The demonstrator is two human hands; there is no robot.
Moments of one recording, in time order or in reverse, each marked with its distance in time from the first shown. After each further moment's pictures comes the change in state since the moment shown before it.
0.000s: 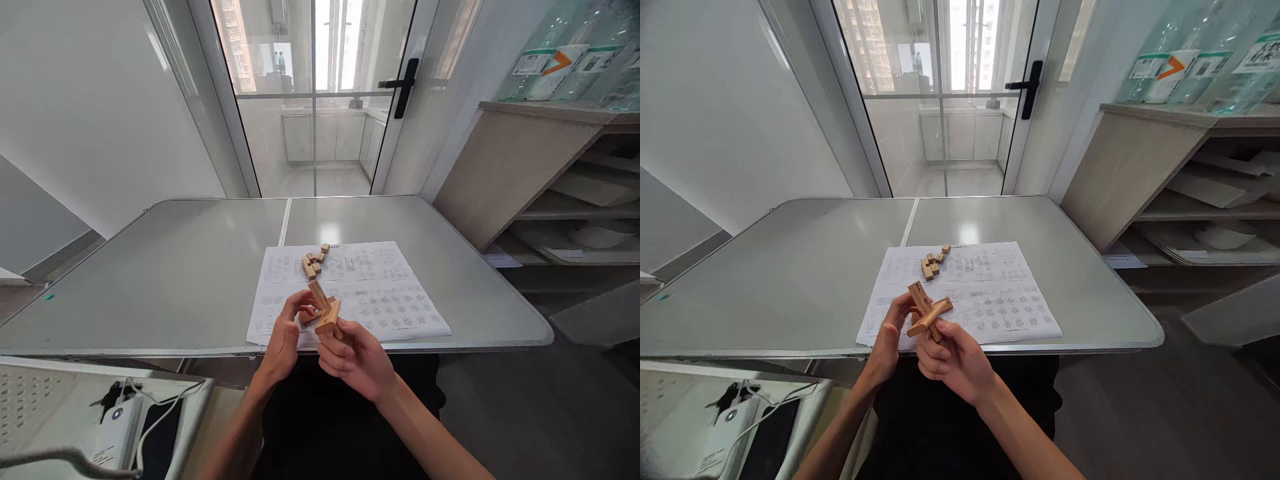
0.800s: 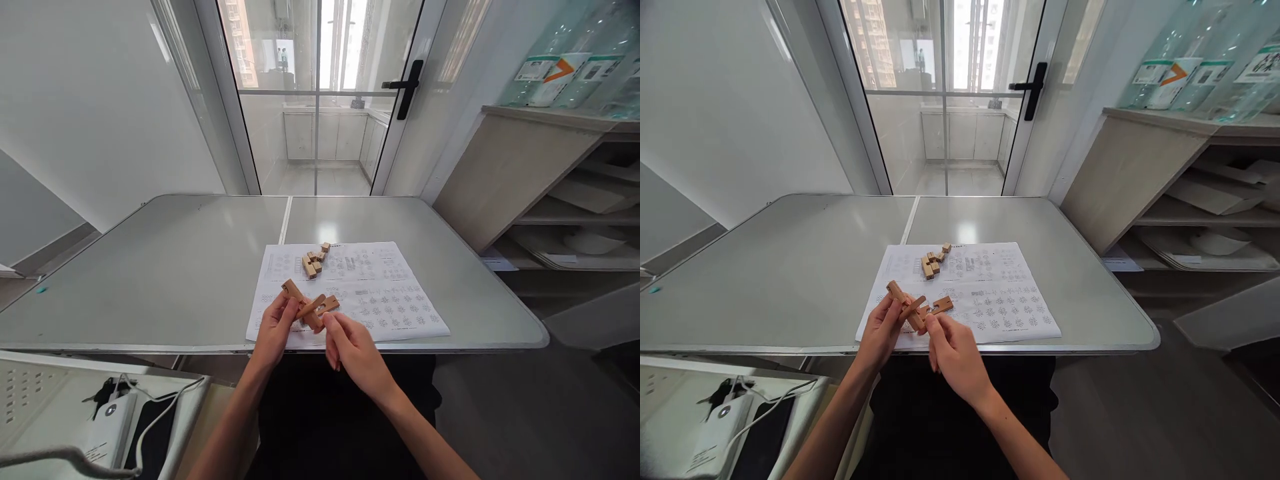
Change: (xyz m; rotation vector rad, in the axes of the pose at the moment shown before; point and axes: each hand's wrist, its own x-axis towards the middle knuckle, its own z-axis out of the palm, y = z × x) left_hand 0.010 -0.004 -0.007 -0.218 0.169 -0.256; right_hand 0.000 0.004 0.011 -0.919 0.433 -0.129
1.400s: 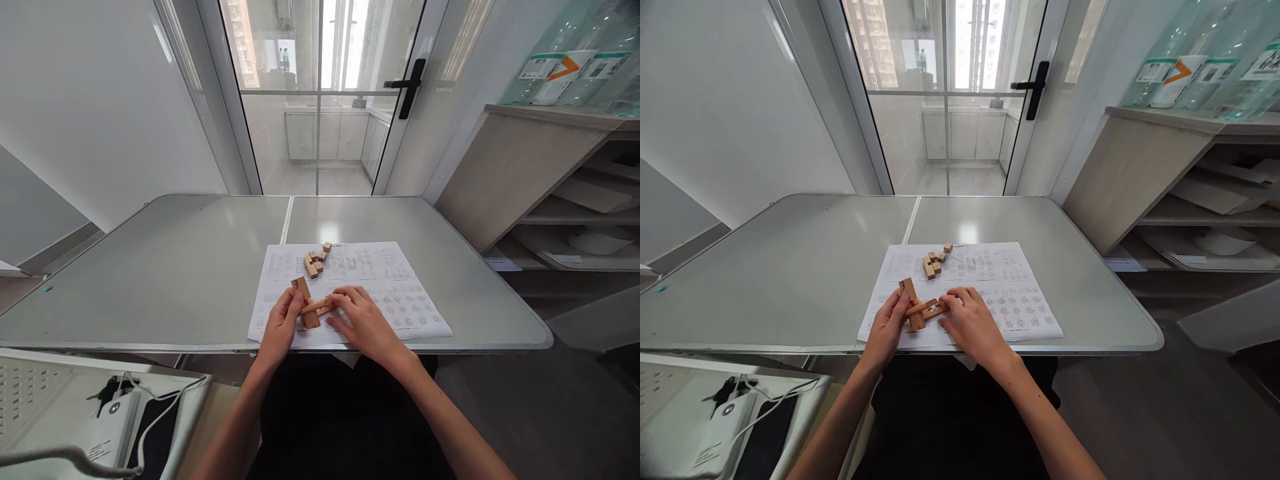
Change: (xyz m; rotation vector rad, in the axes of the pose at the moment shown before) left_hand 0.002 0.007 0.006 0.204 0.021 -0.066; right_hand 0.039 0.018 -0.050 -0.979 -0.005 -0.521
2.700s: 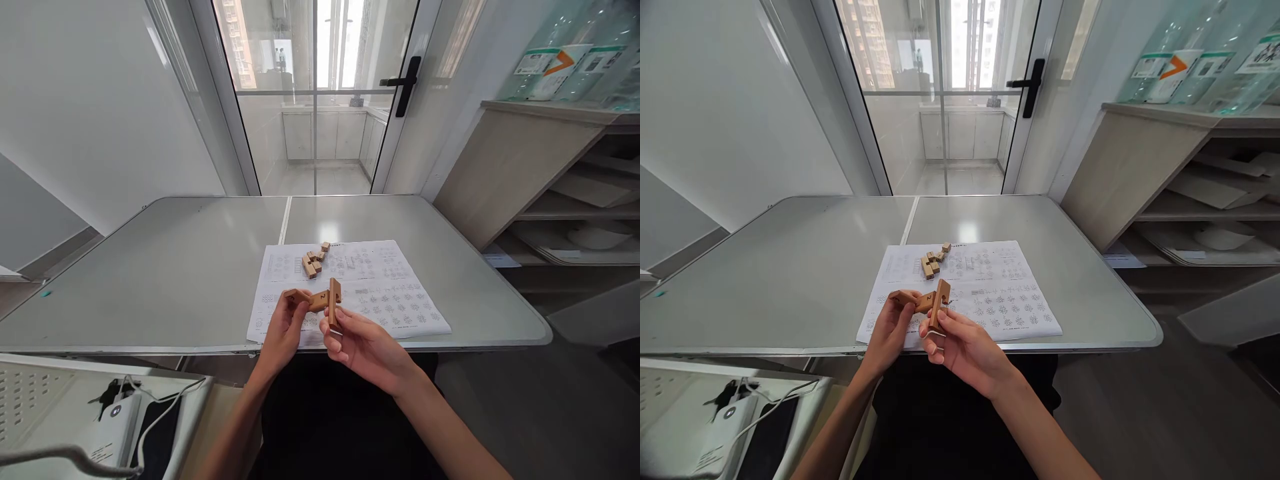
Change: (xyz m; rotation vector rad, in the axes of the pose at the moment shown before) left_hand -0.006 -0.001 0.004 0.026 -0.025 0.156; right_hand -0.010 -0.049 -0.020 1.847 -0.215 0.651
